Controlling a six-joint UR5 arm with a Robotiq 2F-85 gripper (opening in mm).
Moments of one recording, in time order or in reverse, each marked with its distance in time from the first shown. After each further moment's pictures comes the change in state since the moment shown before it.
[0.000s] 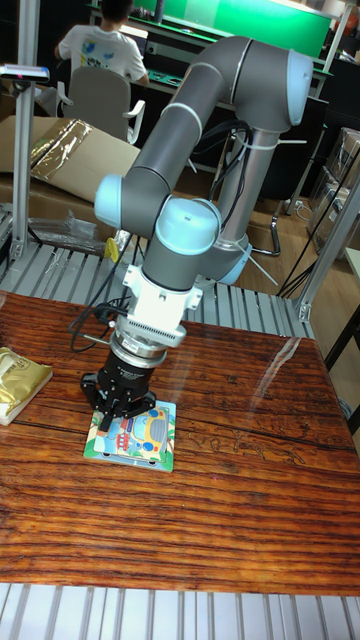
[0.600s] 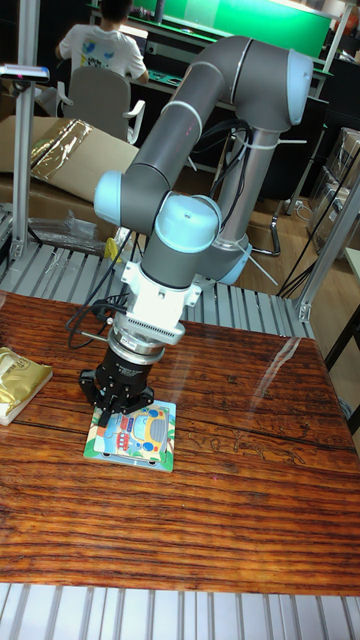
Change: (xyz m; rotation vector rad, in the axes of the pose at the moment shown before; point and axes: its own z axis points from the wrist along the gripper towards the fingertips) arm 0.008 -0.009 -0.005 0.026 0.024 -0.023
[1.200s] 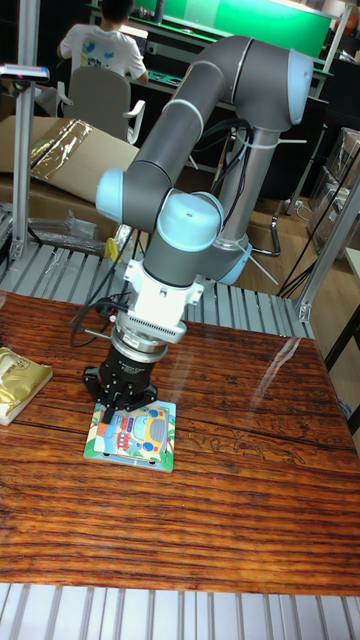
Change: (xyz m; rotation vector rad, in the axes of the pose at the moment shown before) arm 0.005 0.009 -0.002 -0.023 0.013 0.033
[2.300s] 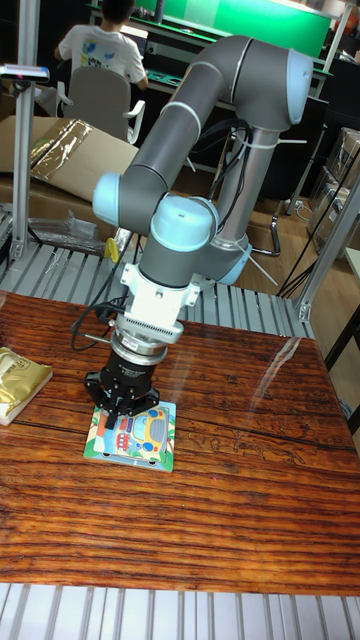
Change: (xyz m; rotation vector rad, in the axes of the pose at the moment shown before) arm -0.005 0.007 0.009 -0.034 -0.034 0.004
